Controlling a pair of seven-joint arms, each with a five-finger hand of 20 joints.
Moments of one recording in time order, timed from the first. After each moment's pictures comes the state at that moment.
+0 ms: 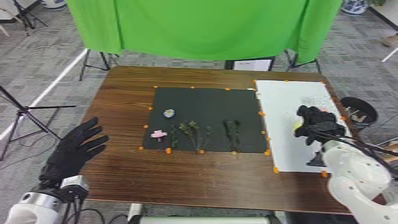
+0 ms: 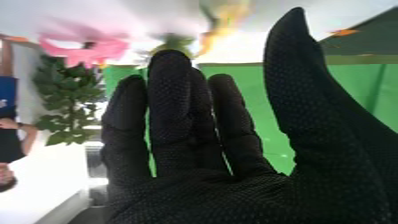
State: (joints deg) left arm 134.2 -52.8 -103.6 -119.0 39.0 2.5 9.3; right arm -100.1 -39.2 76.6 -108.7 -130.0 -2.6 26.9
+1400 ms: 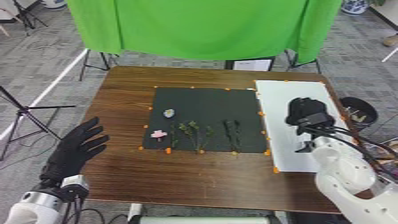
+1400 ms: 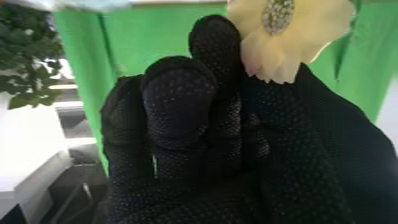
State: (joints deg) left arm 133.9 -52.8 -103.5 -119.0 38.9 2.5 9.1; right arm -92.8 -39.6 68.2 -104.6 -134.4 12.8 22.8
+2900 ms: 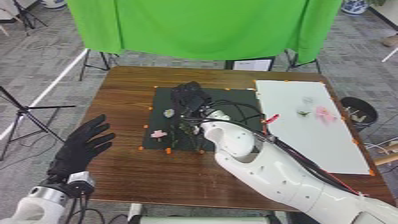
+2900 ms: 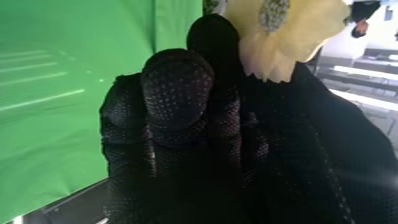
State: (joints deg) left arm 131.2 -51.4 -100.9 -118.2 38.9 2.5 8.8; right arm -55.7 -67.7 29.4 -85.3 -139.8 11.3 12.9
